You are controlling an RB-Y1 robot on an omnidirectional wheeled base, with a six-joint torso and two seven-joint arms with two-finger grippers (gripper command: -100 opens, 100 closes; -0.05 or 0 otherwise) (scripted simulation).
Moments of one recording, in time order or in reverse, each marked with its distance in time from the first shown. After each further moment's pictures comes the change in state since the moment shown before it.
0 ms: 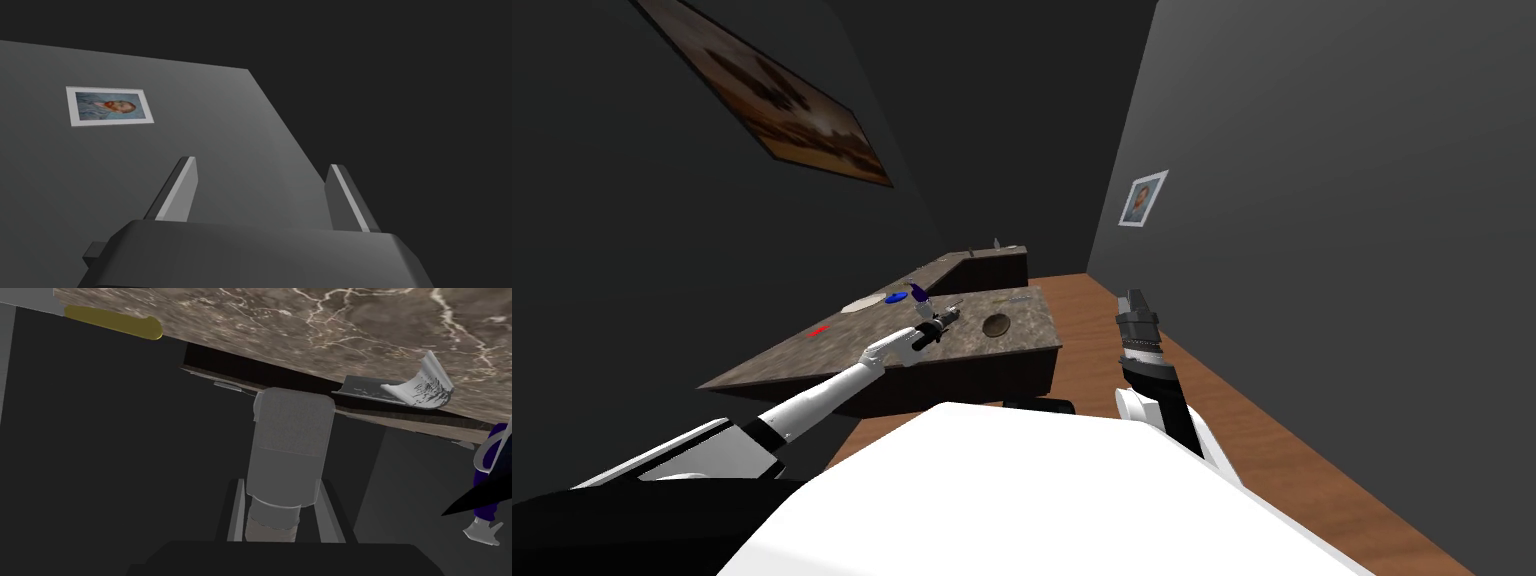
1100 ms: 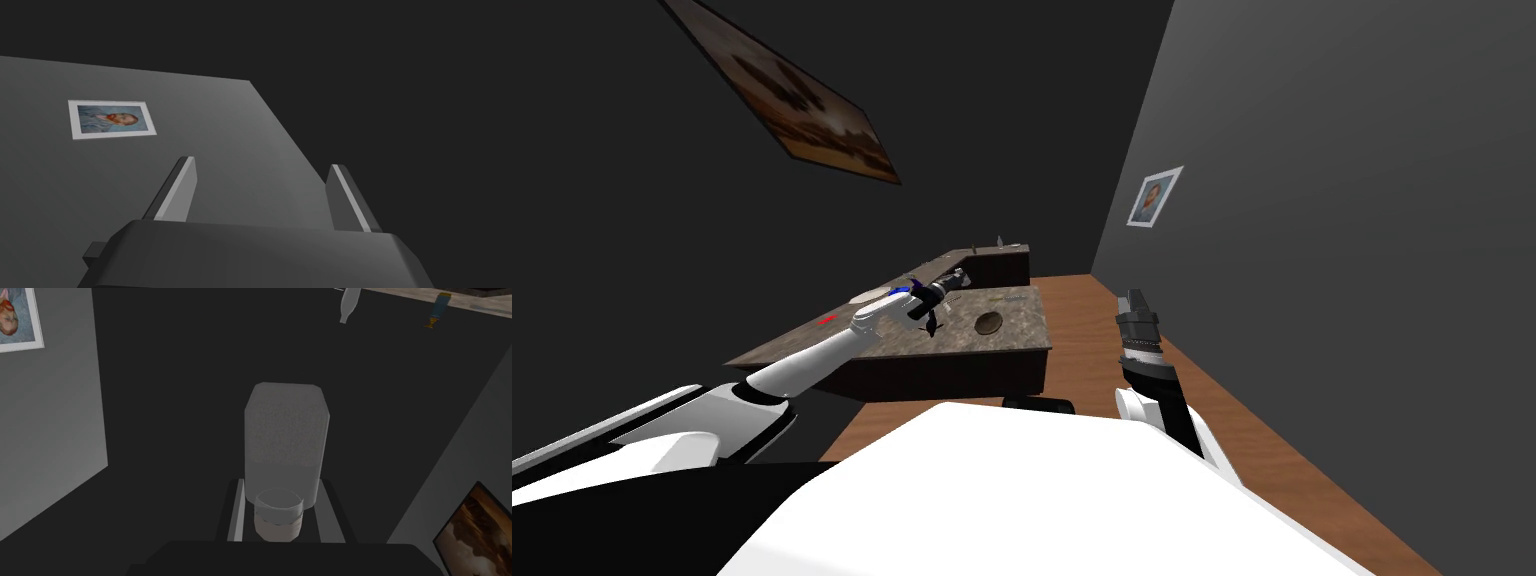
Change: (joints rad) left arm -0.199 0.134 0.082 -0.216 -0.040 0.006 0.040; right arm 0.000 0.000 0.000 0.000 0.000 0.000 0.000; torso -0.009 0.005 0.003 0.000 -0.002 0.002
